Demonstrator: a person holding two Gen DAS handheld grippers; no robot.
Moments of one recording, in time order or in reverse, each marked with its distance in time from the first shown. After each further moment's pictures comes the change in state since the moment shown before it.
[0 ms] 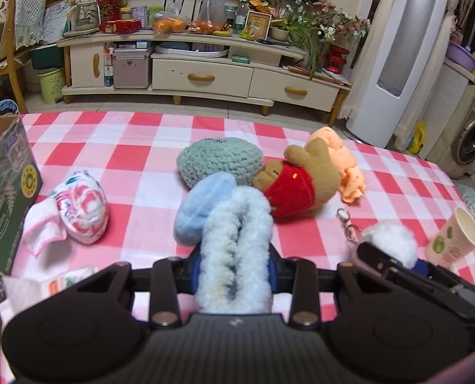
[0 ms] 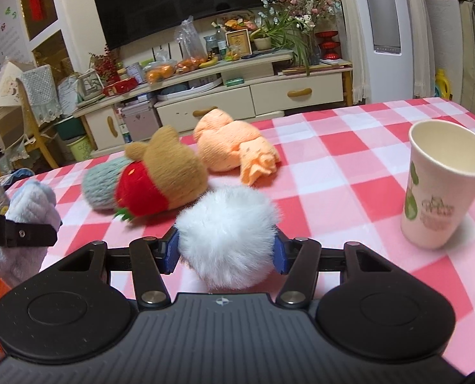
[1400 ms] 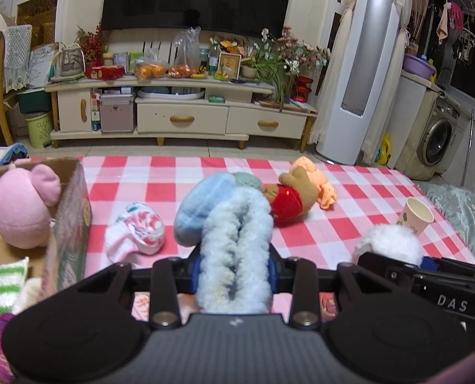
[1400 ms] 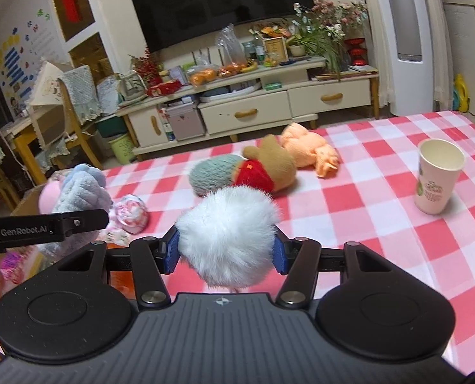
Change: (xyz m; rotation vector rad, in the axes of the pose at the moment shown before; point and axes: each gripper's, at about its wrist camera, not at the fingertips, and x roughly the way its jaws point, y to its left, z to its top) left arm -0.105 0.062 -0.019 0.110 -0.148 -0.097; right arm -0.085 0.077 -0.008 -0.019 0.004 0.108
